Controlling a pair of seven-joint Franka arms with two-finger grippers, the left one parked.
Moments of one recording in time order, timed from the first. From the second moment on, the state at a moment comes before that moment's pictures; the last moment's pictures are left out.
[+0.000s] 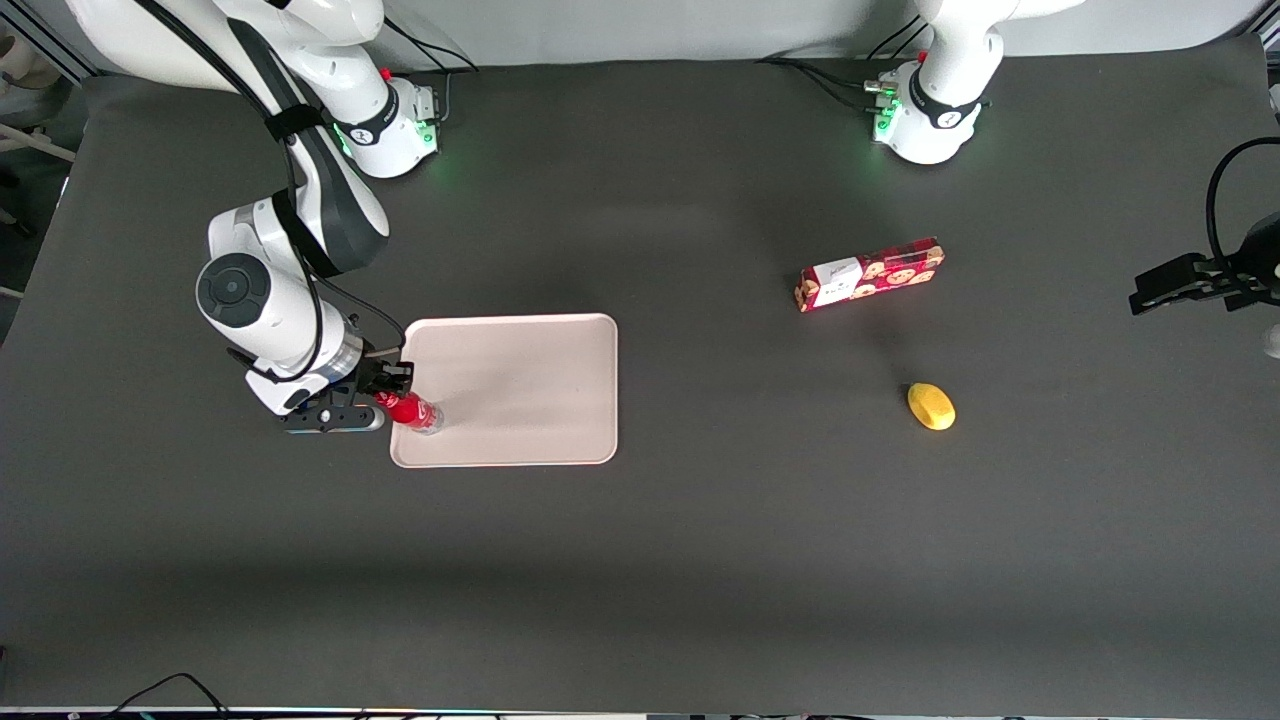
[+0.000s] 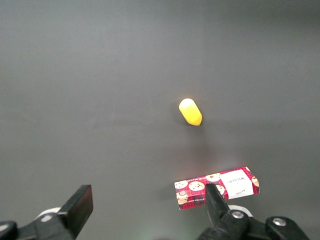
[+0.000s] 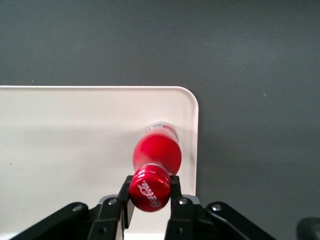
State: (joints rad) arm -0.08 0.24 0.34 -2.03 -0.12 2.24 0.32
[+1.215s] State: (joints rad) arm -0.08 -0.01 0.23 -1.69 -0.05 1.71 0.25
